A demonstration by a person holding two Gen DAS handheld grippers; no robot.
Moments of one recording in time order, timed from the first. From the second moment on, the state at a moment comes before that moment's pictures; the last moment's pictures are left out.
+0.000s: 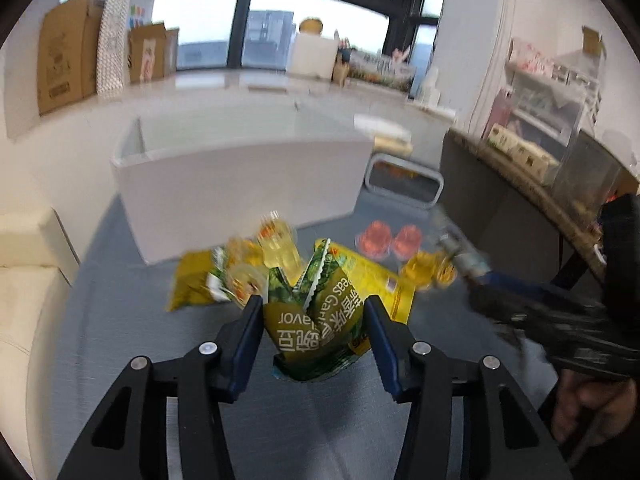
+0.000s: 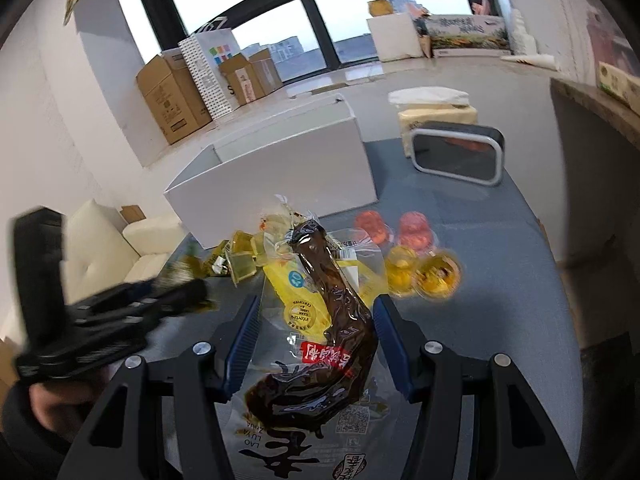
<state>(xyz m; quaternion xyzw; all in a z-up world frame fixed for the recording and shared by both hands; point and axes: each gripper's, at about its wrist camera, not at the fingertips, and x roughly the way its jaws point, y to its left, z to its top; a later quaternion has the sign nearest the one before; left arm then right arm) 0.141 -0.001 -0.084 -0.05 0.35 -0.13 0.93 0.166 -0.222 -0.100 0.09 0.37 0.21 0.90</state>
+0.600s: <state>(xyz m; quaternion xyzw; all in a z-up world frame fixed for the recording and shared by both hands) 0.238 0.079 0.010 -0.07 0.27 -0.09 0.96 0.289 -0.134 -0.018 -0.01 0.30 0.26 0.92</state>
